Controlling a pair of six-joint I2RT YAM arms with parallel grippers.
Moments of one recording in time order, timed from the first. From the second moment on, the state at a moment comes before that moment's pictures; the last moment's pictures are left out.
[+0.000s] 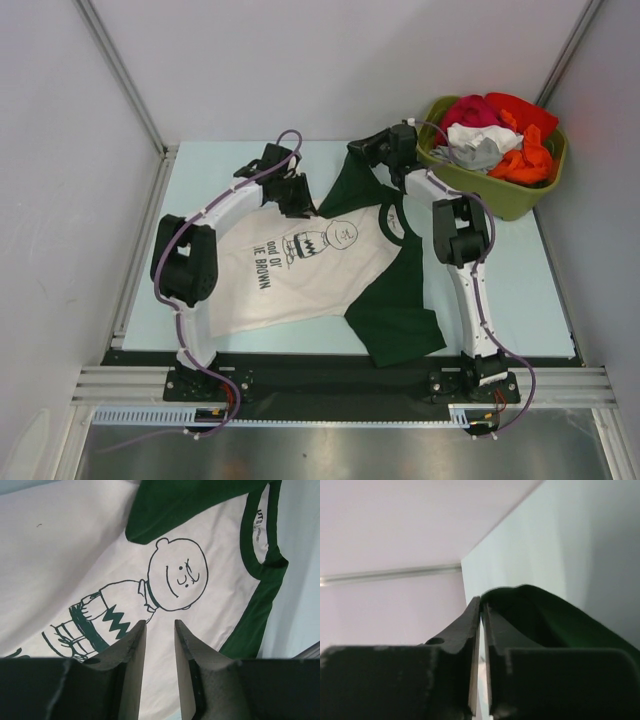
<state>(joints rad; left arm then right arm) -0.38 1.96 1.57 -0.56 0.29 -0.51 0.26 2.49 1.99 0.25 -0.27 1.28</state>
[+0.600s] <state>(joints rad) -0.36 2.00 1.64 -0.55 0.35 -0.50 0.20 2.43 2.13 -0.30 -0.50 0.75</state>
